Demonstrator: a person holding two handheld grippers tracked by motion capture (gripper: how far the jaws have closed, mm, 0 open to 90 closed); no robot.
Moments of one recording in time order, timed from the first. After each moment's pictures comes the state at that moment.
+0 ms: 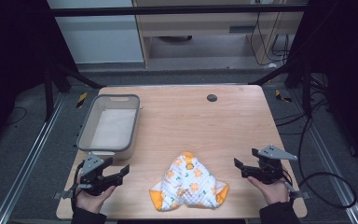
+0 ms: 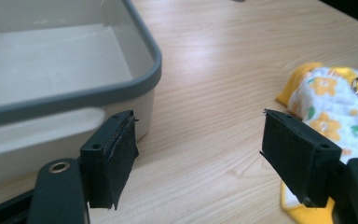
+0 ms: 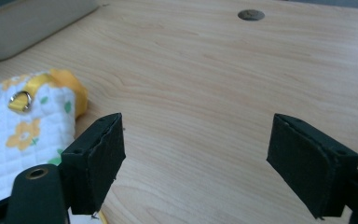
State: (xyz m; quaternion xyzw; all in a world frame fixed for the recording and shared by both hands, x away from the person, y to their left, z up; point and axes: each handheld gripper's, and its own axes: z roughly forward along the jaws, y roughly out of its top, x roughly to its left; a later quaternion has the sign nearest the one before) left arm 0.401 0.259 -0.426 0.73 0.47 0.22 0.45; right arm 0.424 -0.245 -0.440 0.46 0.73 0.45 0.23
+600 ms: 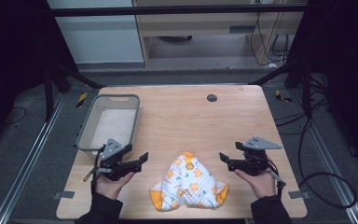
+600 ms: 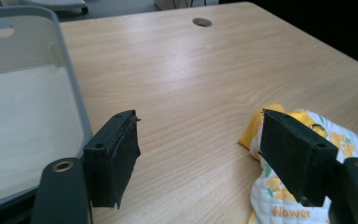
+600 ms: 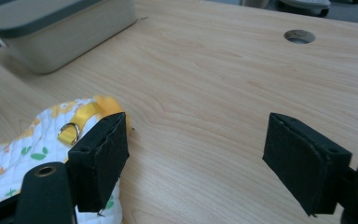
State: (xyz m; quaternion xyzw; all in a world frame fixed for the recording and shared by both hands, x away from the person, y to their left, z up) left arm 0.431 0.204 -0.411 0.75 0.43 0.21 0.46; right arm 0.444 -0.207 -0.428 0.42 0.75 0.47 0.20
